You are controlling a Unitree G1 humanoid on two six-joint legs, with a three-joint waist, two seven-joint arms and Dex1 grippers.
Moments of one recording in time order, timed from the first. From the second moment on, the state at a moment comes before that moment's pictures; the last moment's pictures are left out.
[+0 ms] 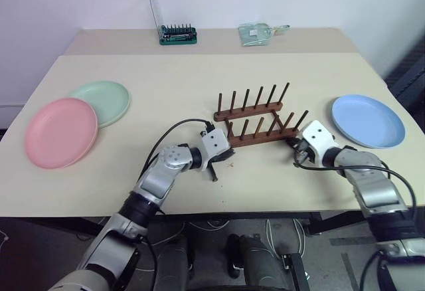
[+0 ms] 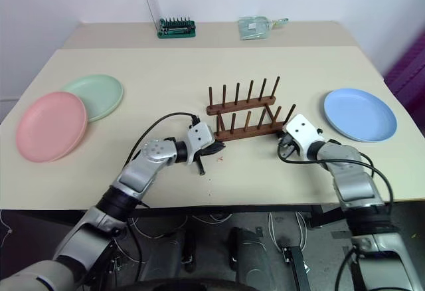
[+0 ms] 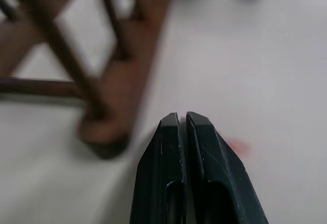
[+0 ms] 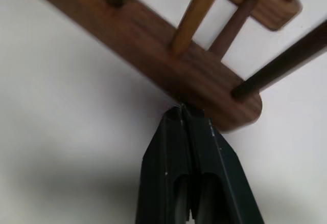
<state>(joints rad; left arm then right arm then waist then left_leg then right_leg) -0.55 0.21 -0.37 0.23 0.07 0.27 -0.67 -0.36 -0.65 0.04 0.18 0.00 0.25 0.65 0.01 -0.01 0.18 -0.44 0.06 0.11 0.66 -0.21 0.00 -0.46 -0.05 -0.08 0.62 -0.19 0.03</state>
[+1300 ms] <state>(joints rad) -0.40 0.38 0.16 -0.23 -0.25 0.58 -0.49 -0.41 -0.63 0.11 0.02 0.07 0.19 0.85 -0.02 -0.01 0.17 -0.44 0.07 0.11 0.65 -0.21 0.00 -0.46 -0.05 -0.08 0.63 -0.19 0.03</state>
